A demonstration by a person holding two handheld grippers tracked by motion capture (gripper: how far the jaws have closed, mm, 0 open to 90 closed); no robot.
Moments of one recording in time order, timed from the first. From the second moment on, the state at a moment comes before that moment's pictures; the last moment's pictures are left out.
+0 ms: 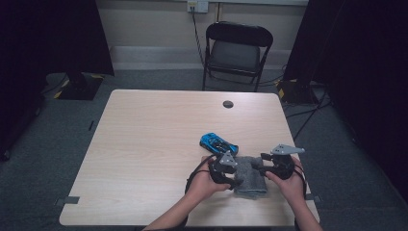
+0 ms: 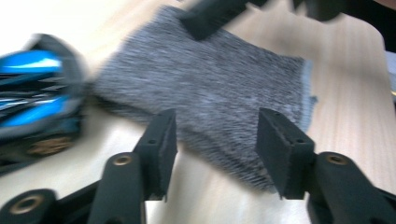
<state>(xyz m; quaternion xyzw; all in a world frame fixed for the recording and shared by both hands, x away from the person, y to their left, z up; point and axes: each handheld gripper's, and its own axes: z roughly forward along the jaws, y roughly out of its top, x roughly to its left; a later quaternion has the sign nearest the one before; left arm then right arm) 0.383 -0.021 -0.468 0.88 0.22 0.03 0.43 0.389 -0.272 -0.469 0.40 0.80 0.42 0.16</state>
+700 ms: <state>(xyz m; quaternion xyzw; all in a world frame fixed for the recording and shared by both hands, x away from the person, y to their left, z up) 0.473 0.023 -0.455 0.86 0.26 0.11 0.43 0.368 -0.237 -0.491 0.38 0.84 0.36 0.16</state>
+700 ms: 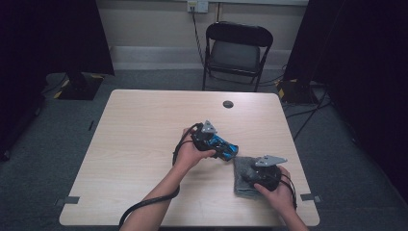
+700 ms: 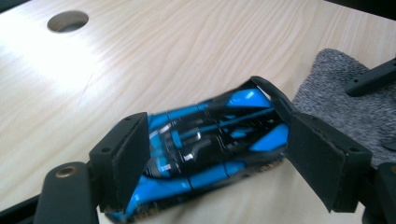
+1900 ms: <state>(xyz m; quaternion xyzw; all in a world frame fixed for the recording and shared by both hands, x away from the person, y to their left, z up) 0.494 0.005 -0.482 0.87 0.27 0.10 0.39 0.372 -0.240 -0.488 0.39 0.83 0.35 0.17</state>
